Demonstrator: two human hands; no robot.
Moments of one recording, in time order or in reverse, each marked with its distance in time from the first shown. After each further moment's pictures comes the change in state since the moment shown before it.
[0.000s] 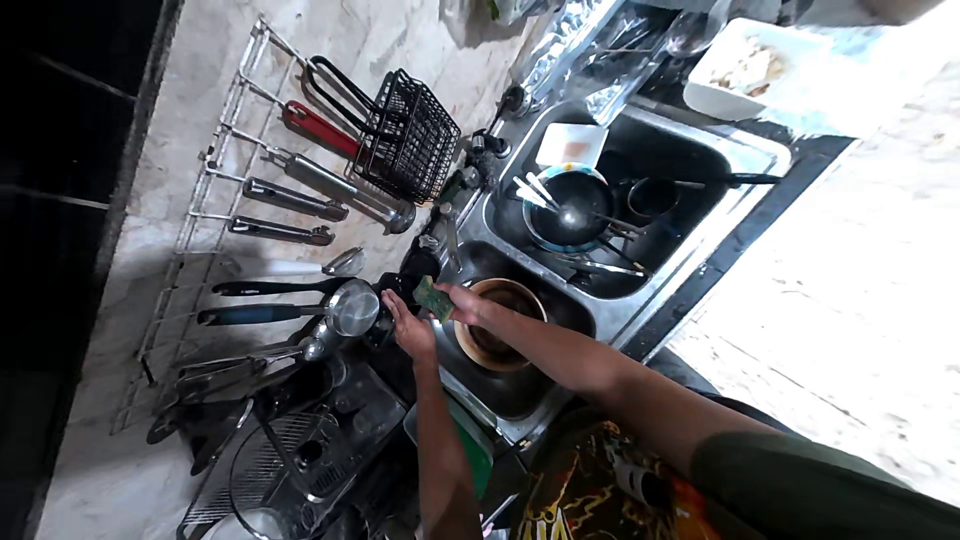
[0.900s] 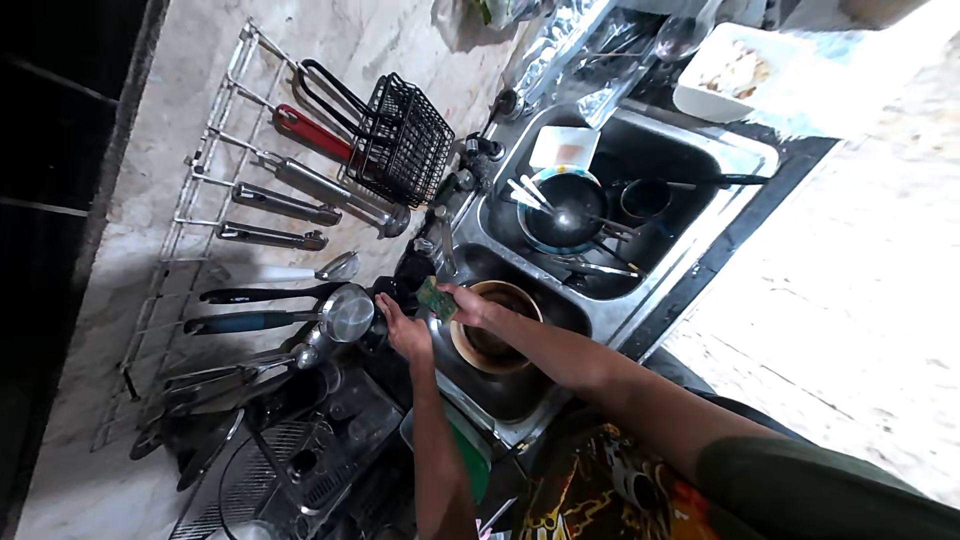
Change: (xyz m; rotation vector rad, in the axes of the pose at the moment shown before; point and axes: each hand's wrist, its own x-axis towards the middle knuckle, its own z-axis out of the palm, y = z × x) left_hand 0.002 0.018 -0.014 -0.057 -0.021 -0.094; right_hand -0.006 -0.005 -0.017 0.044 -0.035 -0.040
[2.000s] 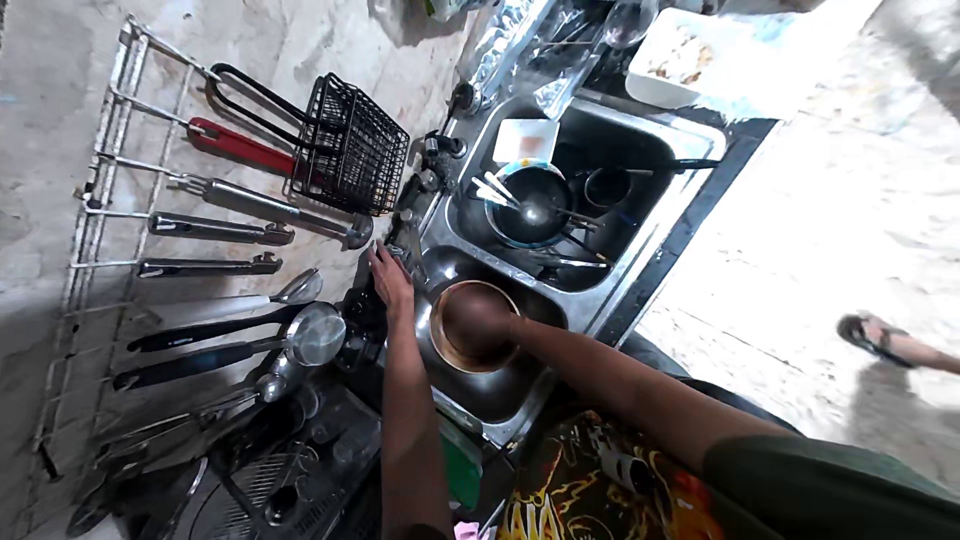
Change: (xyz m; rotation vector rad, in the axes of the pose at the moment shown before) left_hand 0.088 0.086 0.049 0.025 -0.115 0.368; right_hand -0.035 -0.007 -0.075 -0.644 0.334 -0.036
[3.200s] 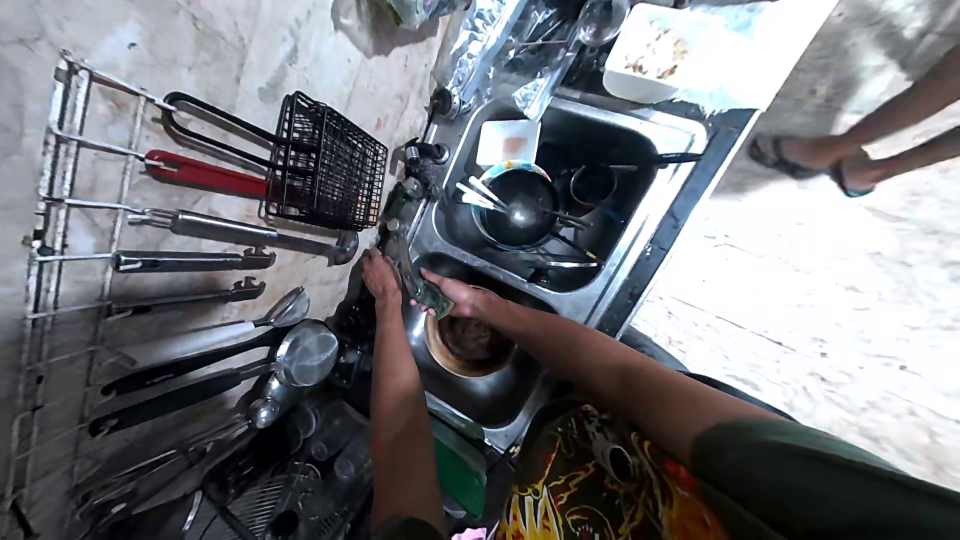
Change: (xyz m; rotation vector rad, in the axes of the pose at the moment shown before) left_hand 0.038 0.016 0.003 0.063 -0.176 -0.084; right_hand 0.026 -0.048 0.003 0.609 -0.430 0.000
